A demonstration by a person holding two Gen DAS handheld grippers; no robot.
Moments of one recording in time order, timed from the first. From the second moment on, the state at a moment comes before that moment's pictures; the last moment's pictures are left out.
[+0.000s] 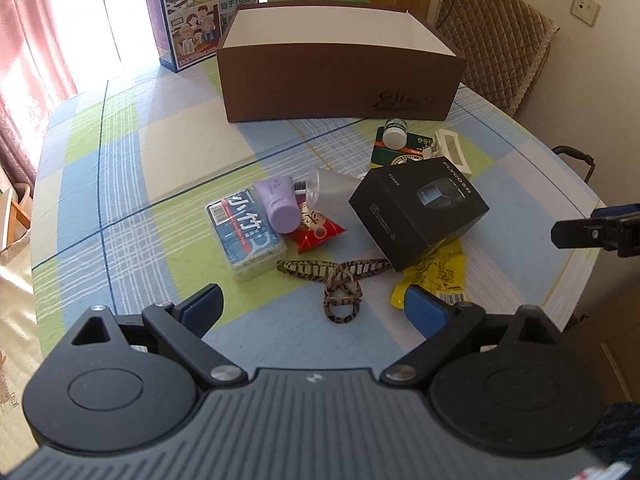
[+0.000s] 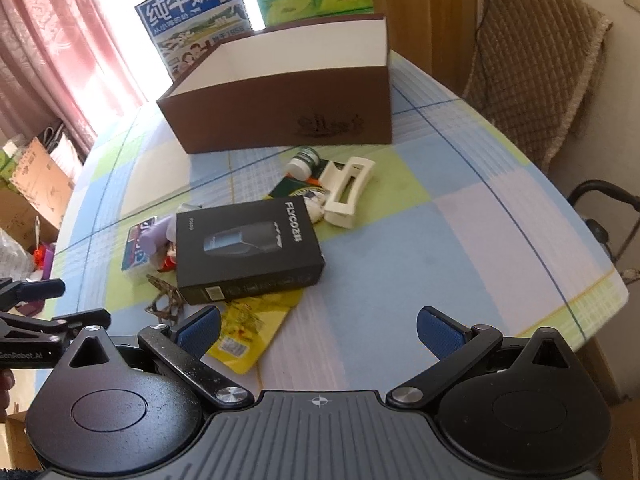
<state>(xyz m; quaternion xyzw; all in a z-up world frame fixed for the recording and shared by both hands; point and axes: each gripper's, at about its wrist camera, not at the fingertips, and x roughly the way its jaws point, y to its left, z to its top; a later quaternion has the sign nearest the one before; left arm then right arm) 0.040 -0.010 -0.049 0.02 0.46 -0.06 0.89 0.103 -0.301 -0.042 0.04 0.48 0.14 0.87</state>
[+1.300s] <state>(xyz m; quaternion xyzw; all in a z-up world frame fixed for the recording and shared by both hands) -0.023 -0.008 -0.066 -0.14 0.49 0.24 0.83 0.208 -0.249 -0.101 -0.32 0.30 0.64 0.63</state>
